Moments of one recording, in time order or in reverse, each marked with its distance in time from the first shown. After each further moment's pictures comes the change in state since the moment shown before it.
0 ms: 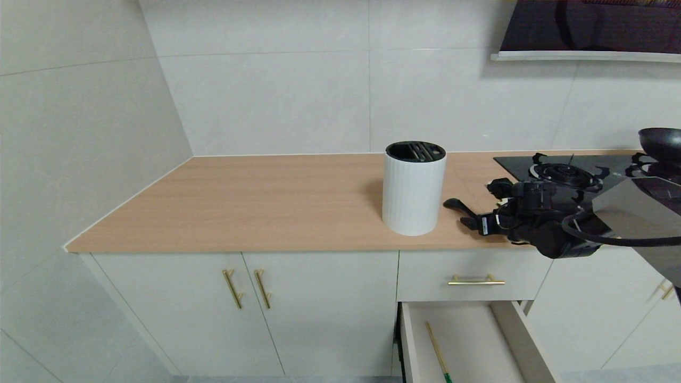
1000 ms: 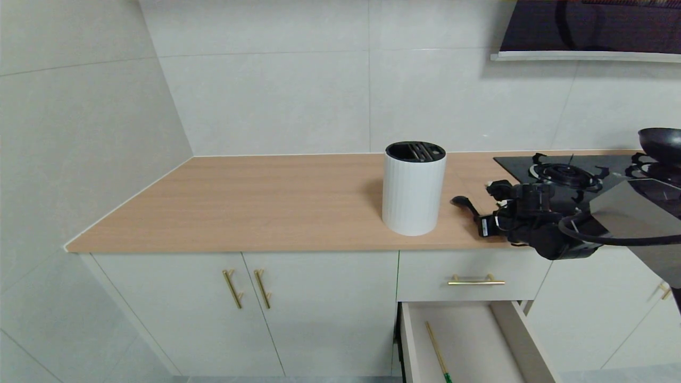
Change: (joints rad) left arm -0.001 0.000 0.000 0.000 0.000 0.000; right arm 0.004 0.017 -0.006 -0.001 -0.019 -0.006
